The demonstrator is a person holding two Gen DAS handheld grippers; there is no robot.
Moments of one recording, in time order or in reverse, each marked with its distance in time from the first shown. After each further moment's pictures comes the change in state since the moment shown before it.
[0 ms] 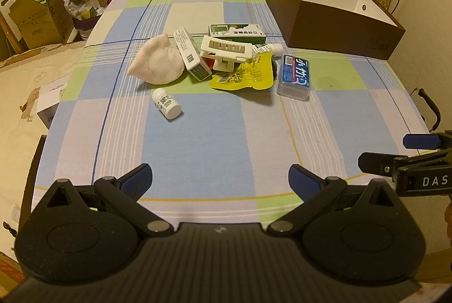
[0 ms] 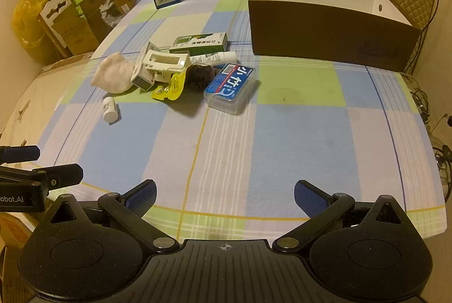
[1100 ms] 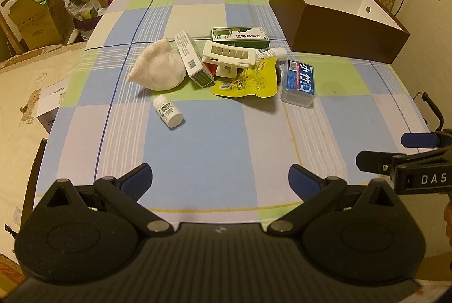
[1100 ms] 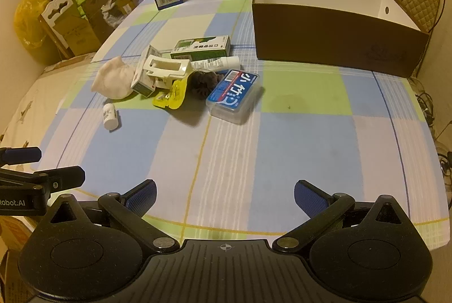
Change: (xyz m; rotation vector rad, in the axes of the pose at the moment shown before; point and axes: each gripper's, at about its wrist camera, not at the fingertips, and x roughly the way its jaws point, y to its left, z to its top) left arm 0.005 0.002 0.013 -0.012 0.007 0.017; right arm 0.011 -0.004 0.014 -0.001 0.005 0.018
